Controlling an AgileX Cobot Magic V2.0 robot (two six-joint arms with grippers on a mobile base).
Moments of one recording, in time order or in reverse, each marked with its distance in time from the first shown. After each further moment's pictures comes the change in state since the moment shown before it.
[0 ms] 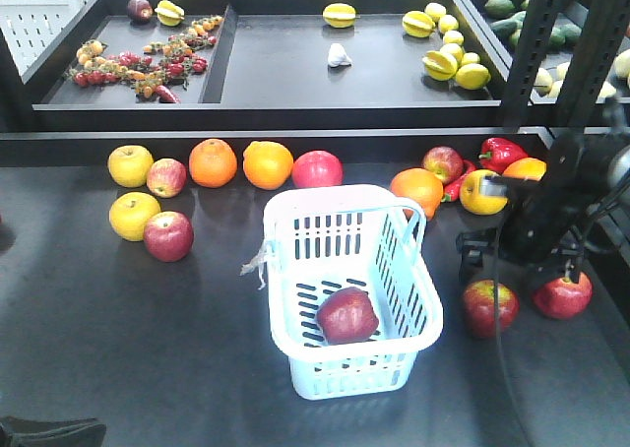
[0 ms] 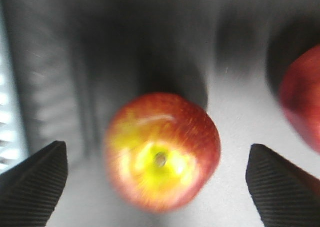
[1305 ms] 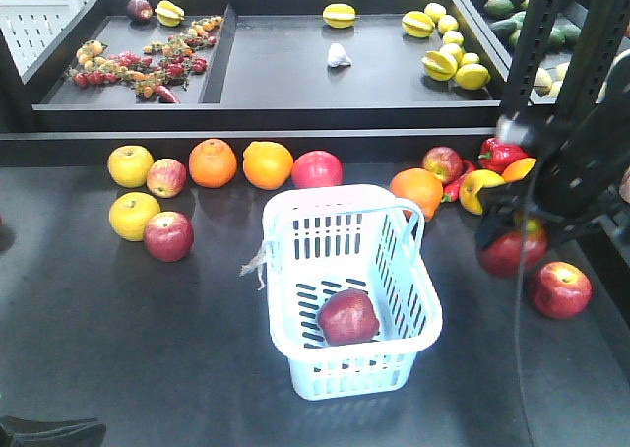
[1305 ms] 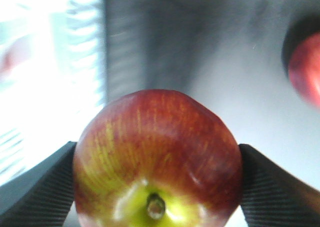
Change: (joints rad) left arm 0.000 0.000 0.000 0.000 0.000 0.000; right arm 0.000 -0.326 -0.005 0.100 0.279 -0.126
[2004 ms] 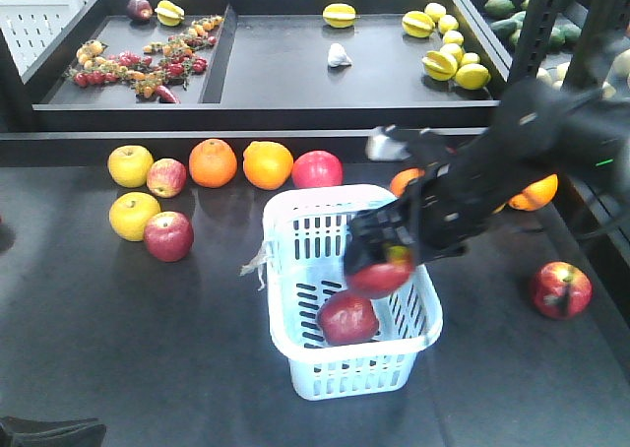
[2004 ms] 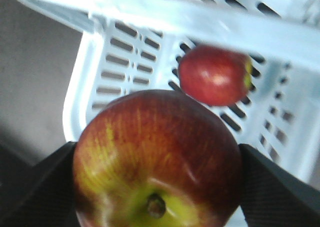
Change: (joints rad) left arm 0.000 0.000 0.000 0.000 0.000 0.000; right arm 0.363 -0.068 0.175 0.191 -0.279 -0.003
